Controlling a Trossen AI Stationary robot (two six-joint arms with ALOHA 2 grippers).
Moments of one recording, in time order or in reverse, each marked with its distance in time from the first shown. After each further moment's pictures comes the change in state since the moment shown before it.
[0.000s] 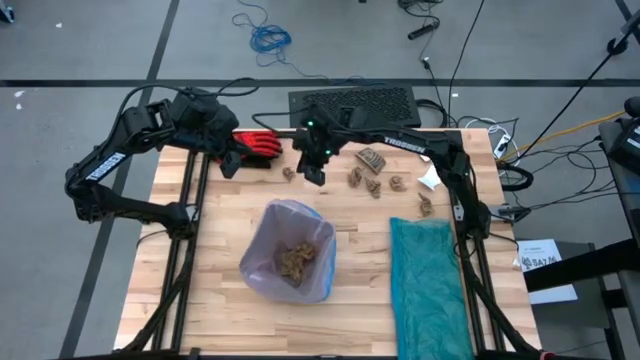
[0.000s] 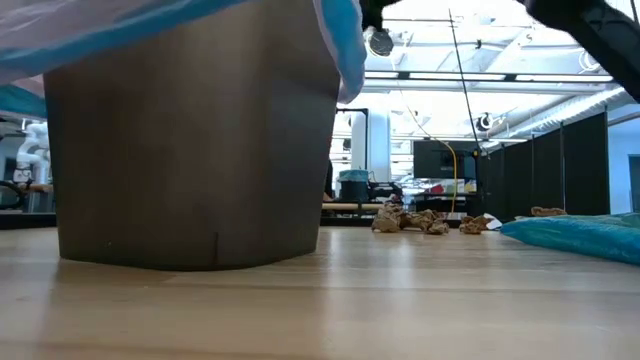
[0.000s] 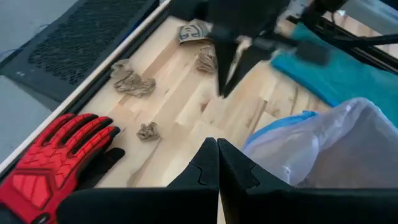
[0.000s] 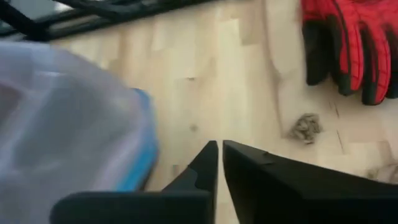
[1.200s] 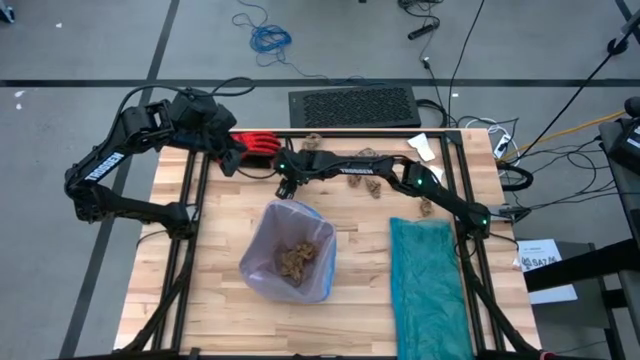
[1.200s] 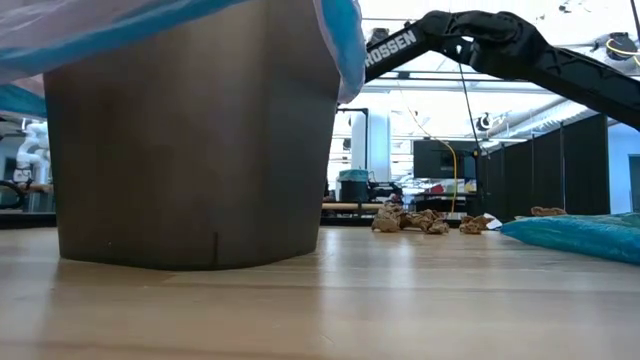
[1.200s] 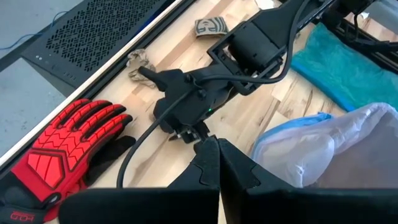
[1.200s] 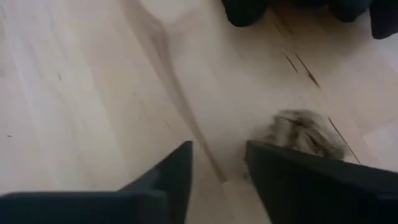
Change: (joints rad) left arm 0.000 -0.001 0.000 -0.030 -0.042 -0.048; right arm 0.072 0.401 -0.002 0.367 0.494 0.267
